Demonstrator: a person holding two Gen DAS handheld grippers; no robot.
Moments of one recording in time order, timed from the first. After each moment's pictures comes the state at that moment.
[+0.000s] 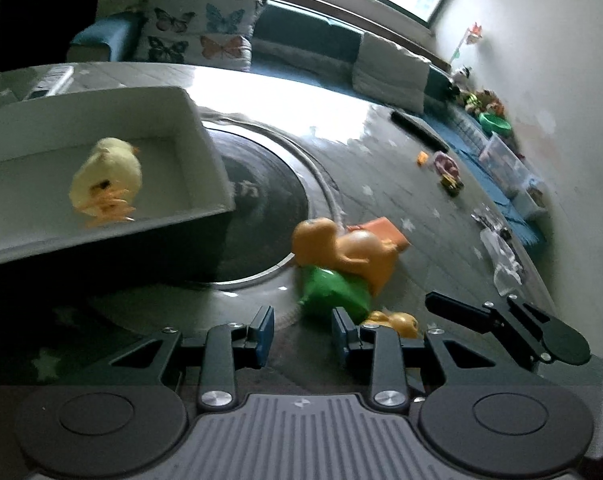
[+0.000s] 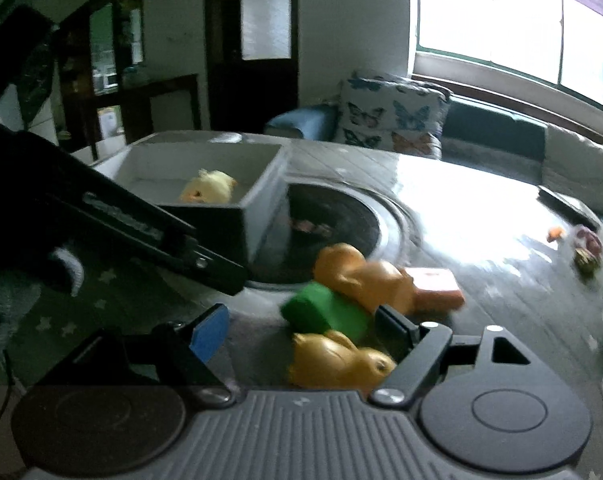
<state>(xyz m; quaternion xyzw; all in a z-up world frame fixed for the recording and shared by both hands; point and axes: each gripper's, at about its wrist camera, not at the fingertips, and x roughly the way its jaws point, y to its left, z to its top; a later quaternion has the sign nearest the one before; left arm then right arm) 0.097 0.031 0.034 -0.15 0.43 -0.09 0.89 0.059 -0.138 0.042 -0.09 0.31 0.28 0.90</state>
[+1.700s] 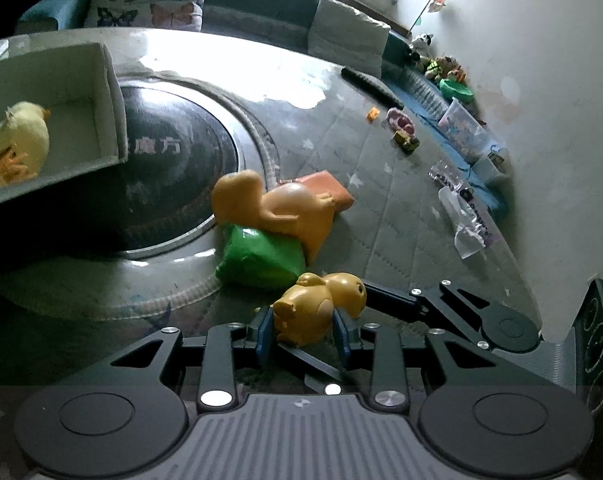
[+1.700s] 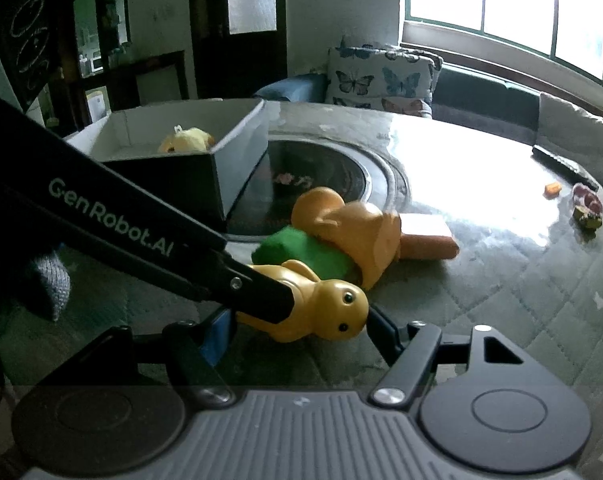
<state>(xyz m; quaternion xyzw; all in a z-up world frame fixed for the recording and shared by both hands) 0.107 -0.002 0.017 -0.16 0.45 -0.16 0.86 0.062 -0.148 0.021 -0.09 0.34 0.28 0.89</state>
